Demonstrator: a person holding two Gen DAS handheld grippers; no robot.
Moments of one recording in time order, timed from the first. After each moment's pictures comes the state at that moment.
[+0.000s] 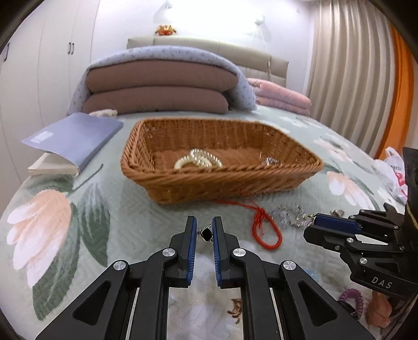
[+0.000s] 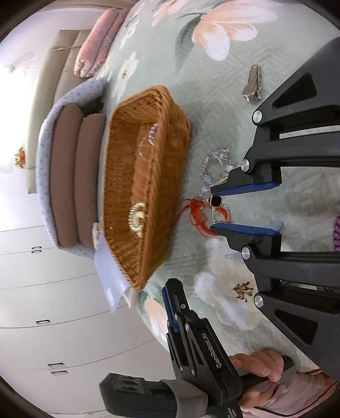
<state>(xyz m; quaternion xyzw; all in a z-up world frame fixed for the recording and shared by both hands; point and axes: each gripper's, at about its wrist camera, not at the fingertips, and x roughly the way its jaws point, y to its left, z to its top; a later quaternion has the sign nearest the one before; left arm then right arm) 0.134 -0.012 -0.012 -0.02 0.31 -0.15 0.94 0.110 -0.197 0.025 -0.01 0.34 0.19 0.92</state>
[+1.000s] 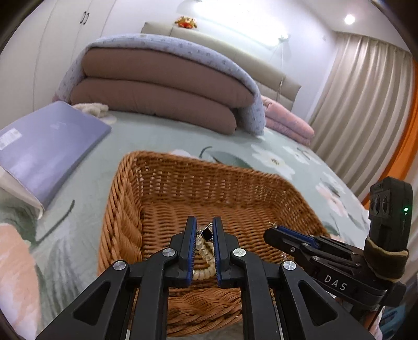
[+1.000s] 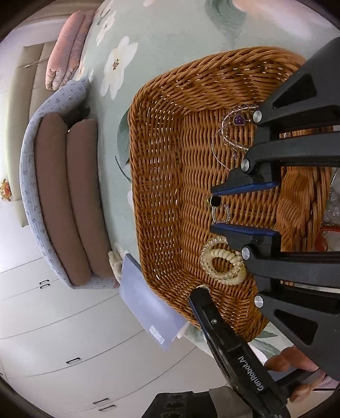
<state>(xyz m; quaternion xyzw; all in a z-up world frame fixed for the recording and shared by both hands) 0.264 0.000 0.007 -0.13 0.33 -0.17 0.92 0.263 -0.194 0.034 0.08 0.38 0.16 0.91</state>
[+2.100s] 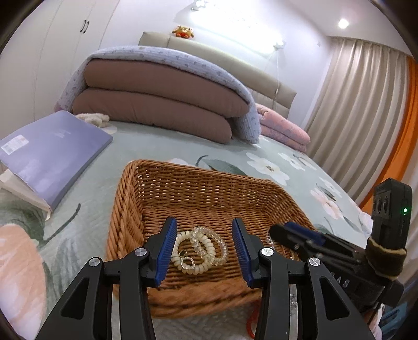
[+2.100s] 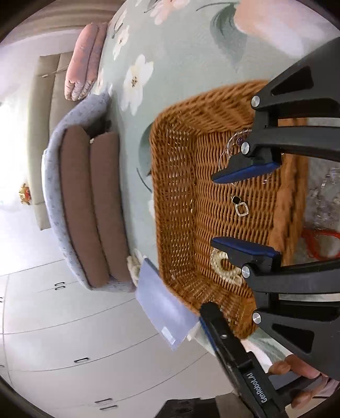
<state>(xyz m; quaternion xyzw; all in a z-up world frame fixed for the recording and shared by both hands) 0.235 0.007 0.021 -0.13 0.30 -0.18 0.93 0.232 -0.204 0.061 0.07 0.32 0.13 0.93</state>
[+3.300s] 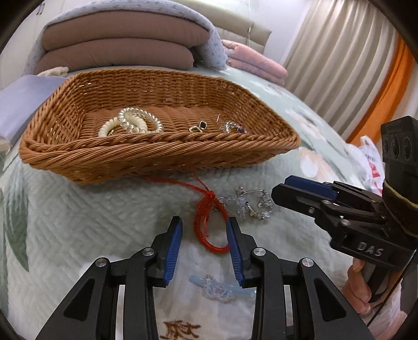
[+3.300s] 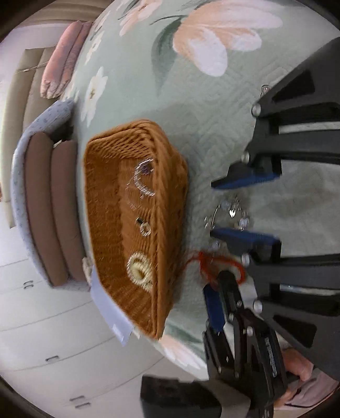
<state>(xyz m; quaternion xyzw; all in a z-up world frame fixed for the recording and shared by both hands) 0.184 -0.063 -0.038 -0.05 0.43 -0.25 0.87 0.167 -0.234 0.010 0.04 0.42 0.14 0.90</state>
